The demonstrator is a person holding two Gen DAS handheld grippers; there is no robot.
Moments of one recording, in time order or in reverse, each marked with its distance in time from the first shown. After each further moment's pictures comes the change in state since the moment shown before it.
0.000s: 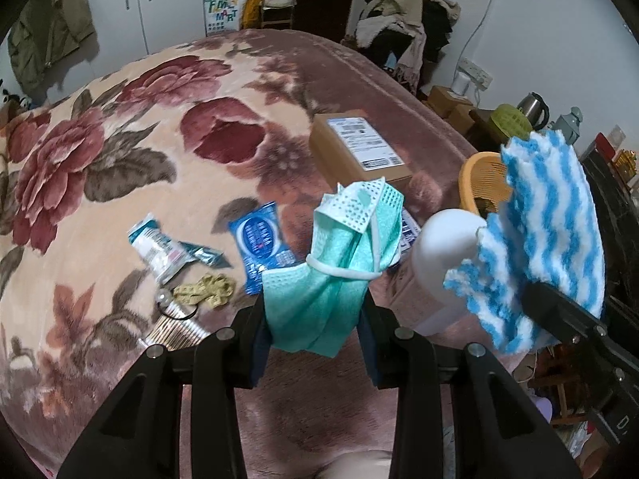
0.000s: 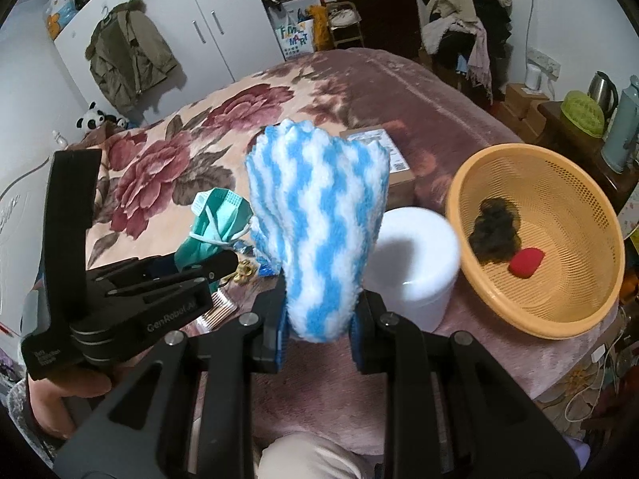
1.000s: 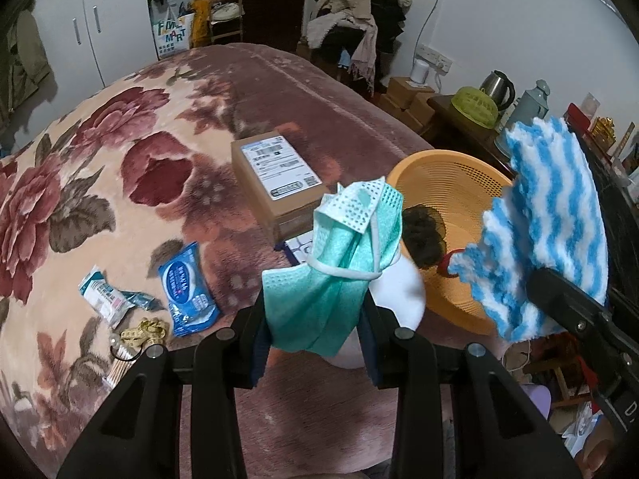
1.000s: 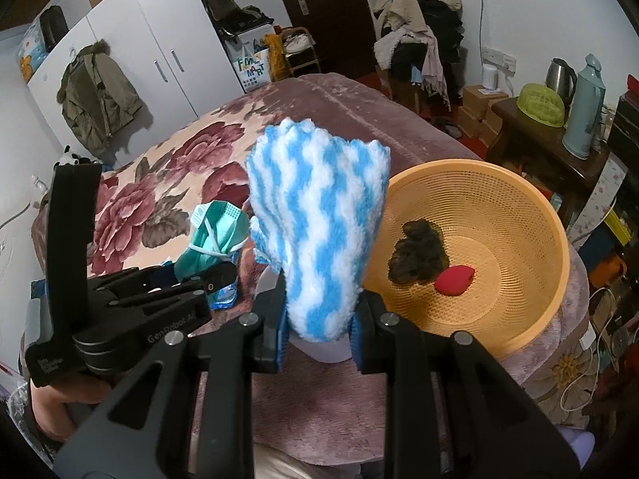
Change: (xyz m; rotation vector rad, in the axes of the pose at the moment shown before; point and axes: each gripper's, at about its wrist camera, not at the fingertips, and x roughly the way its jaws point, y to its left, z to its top) left arm 0.015 -0.097 0.034 0.125 -0.003 -0.058; right arm -0.034 -0.080 0.017 0.099 -0.079 -0.066
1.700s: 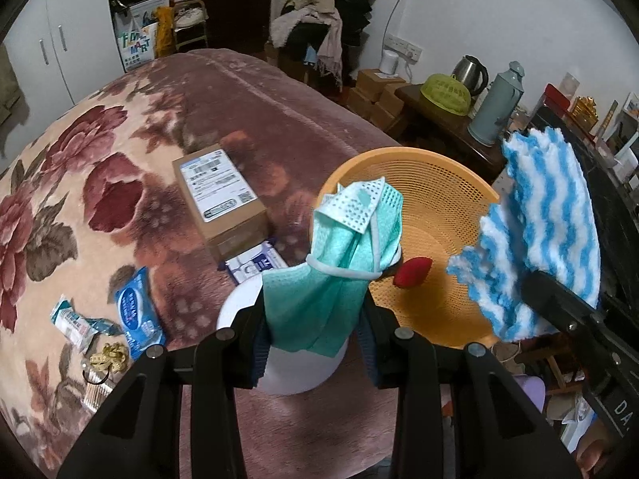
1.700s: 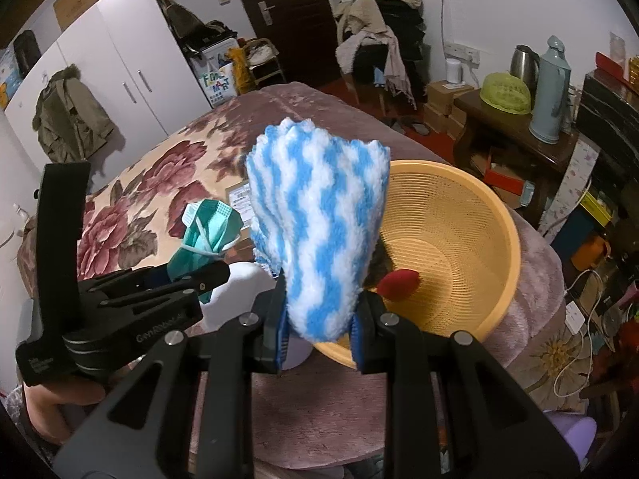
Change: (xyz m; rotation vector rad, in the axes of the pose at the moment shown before) left arm 0.023 -0.065 0.023 0.078 0.016 -0.058; right arm -0.012 -0.050 0.005 0.082 -0.024 -0.072
